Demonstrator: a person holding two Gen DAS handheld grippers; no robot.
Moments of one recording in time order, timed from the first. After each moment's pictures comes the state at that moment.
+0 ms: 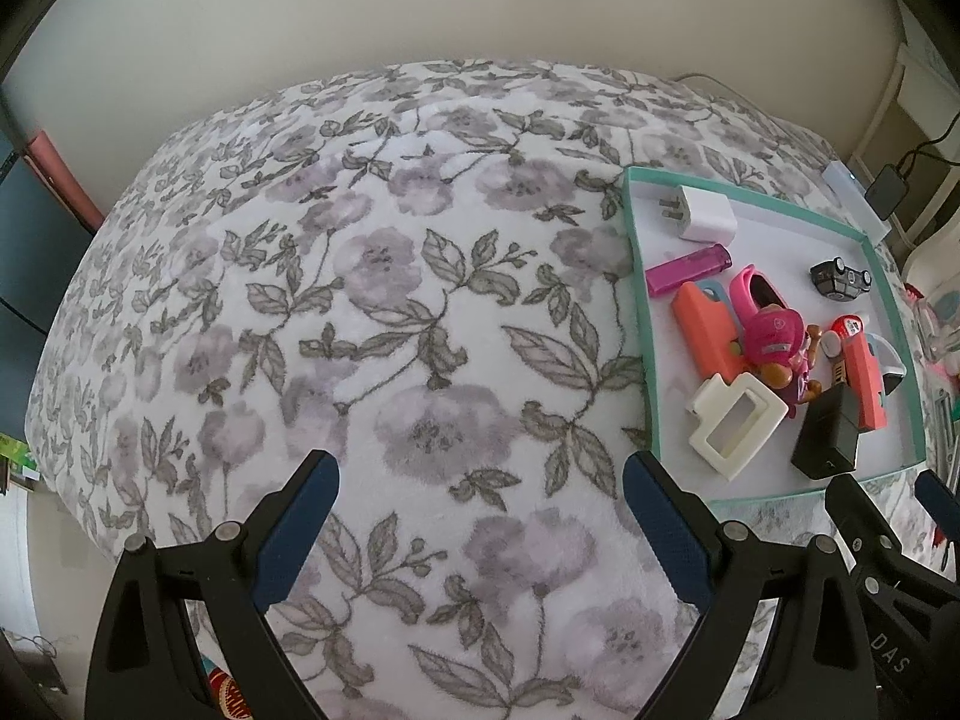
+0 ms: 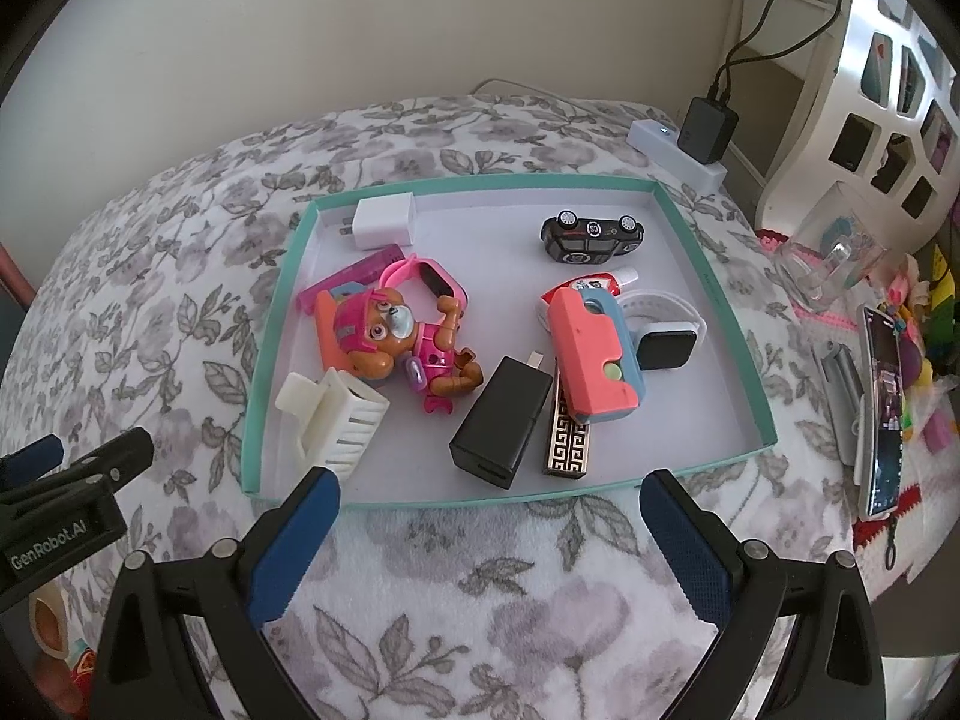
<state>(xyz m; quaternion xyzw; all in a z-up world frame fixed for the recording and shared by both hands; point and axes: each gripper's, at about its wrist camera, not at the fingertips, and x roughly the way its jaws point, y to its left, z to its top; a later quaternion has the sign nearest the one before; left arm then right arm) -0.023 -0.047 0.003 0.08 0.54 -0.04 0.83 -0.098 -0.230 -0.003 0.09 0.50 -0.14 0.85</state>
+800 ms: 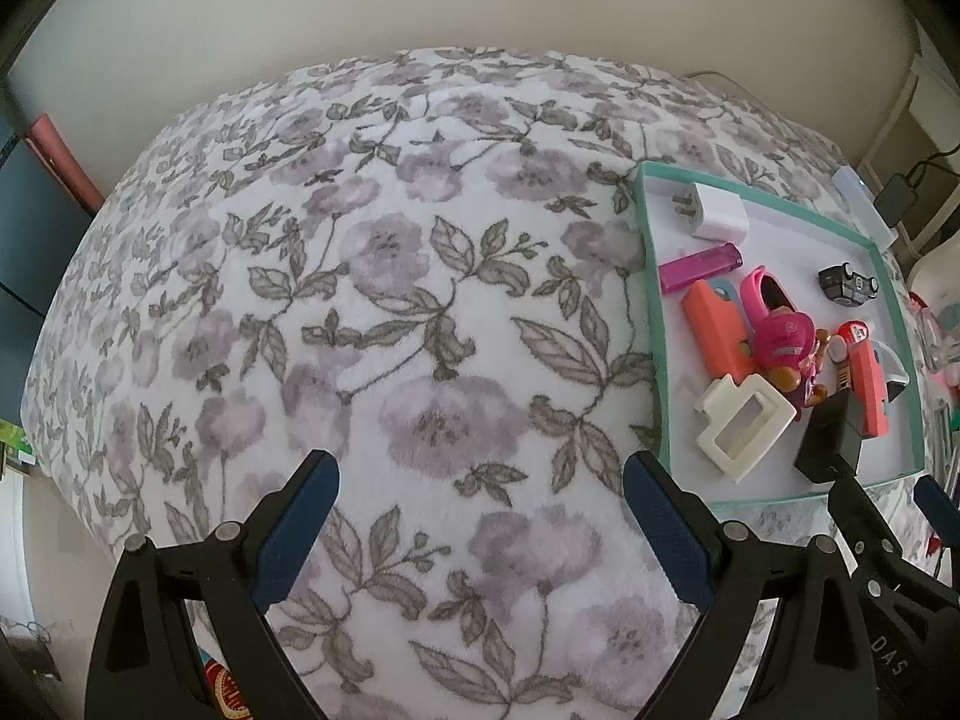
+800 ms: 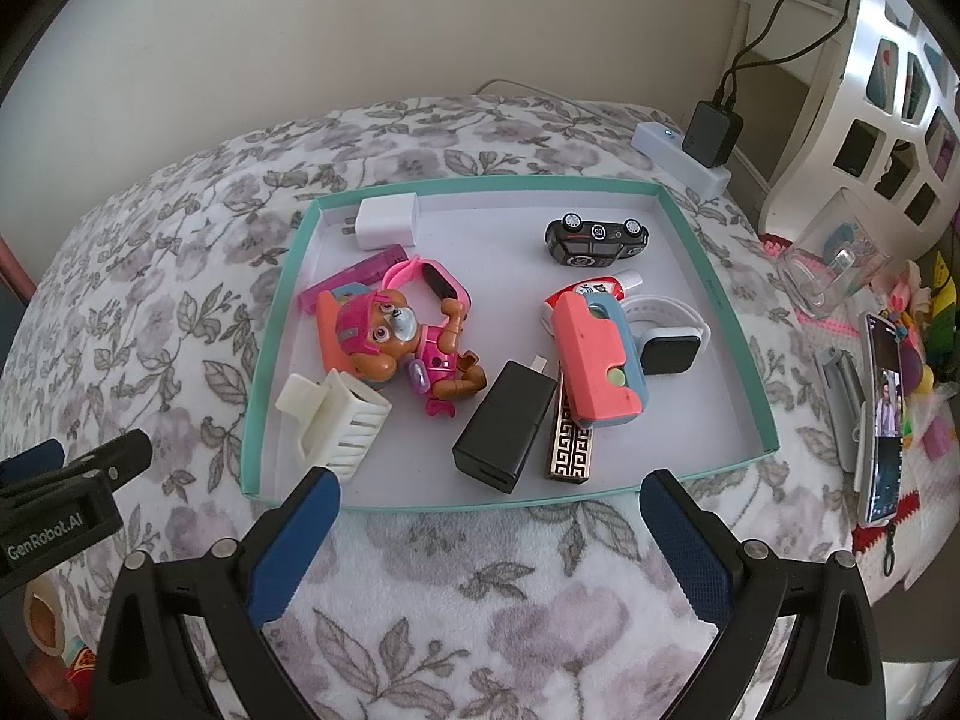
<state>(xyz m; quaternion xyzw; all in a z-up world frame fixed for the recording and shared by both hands) -0.019 -0.043 -0.001 0.06 0.56 -0.02 0.83 -0.097 -0.230 -0.003 0.08 0.50 -0.14 0.85</state>
